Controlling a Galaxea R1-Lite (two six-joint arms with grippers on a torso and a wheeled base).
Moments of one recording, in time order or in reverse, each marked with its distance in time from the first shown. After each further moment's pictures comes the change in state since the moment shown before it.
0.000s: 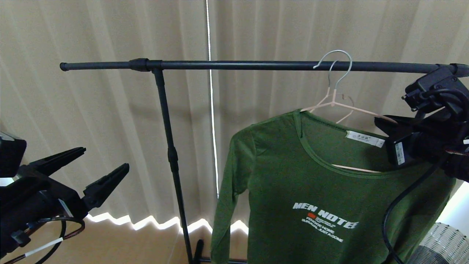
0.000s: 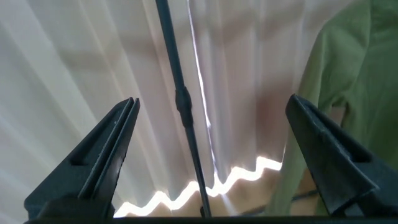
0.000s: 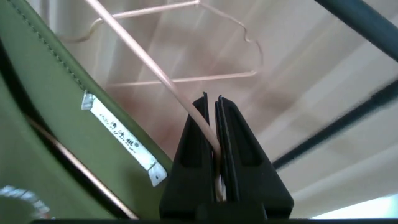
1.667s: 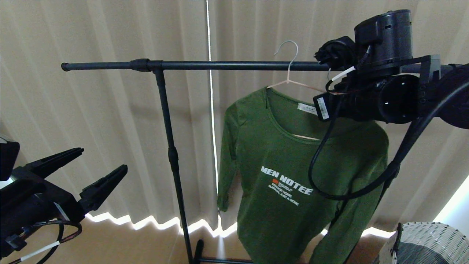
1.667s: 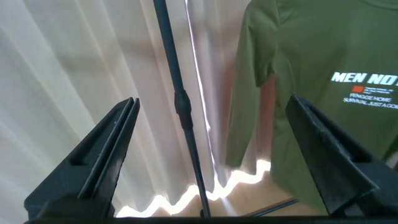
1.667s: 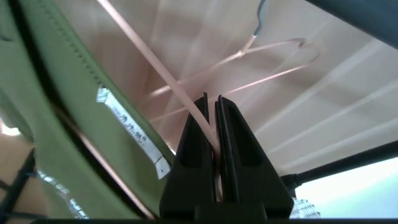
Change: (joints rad) left arm -0.006 -0.022 0.007 0.001 -0.001 -0.001; right arm 0.141 0.449 -0.780 0.590 -0.281 0.288
